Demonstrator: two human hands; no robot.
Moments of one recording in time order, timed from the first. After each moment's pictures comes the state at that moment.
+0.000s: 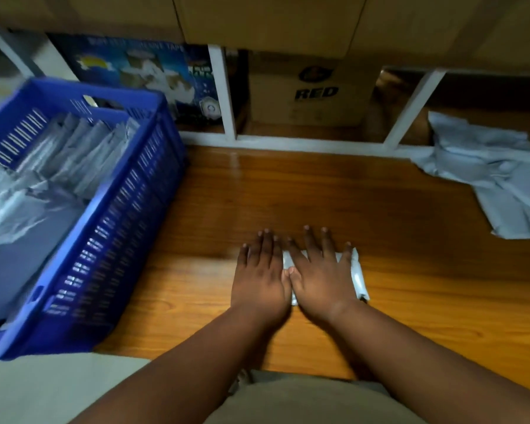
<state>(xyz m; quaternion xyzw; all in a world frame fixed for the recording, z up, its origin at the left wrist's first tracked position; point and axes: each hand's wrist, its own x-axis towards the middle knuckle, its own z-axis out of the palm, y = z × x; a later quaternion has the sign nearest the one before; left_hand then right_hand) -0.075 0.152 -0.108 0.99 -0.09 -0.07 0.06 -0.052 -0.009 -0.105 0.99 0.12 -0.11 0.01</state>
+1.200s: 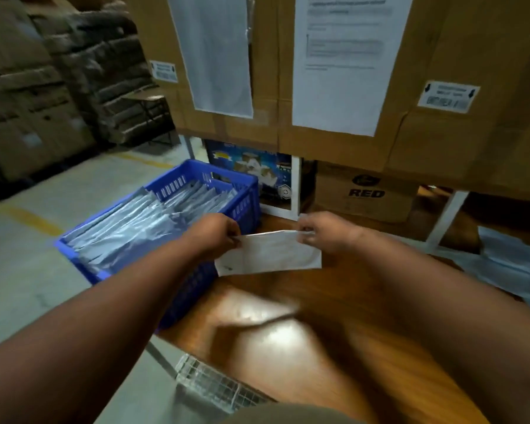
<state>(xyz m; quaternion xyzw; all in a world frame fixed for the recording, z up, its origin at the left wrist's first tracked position) -0.060 0.310 0.139 0.99 0.09 -0.04 0.12 0.081 0.044 0.108 0.89 0.40 -0.13 -0.16</state>
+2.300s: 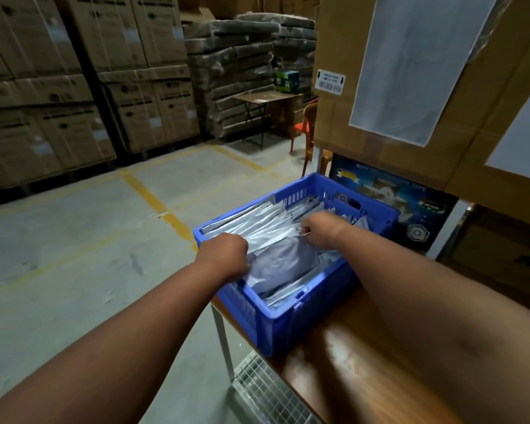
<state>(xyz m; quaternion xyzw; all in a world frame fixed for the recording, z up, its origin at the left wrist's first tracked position) -0.179 0.547 0.108 0.95 0.30 -0.02 0.00 0.059 0.417 0.113 0.87 0.48 -0.09 0.03</state>
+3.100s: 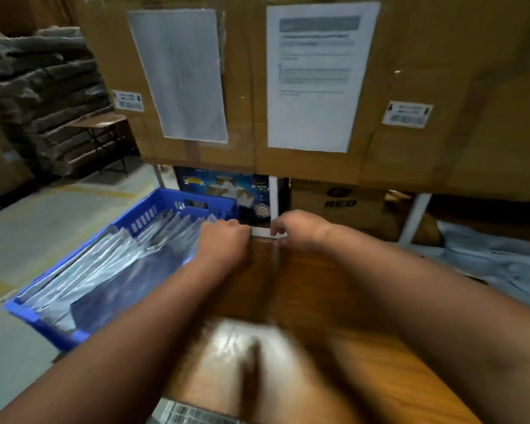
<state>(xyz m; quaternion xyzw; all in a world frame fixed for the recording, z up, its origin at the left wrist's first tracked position) -0.029 0.280 0.162 0.99 -0.01 0.08 -0.10 0.074 0.101 0.156 0.94 0.32 -0.08 -0.05</state>
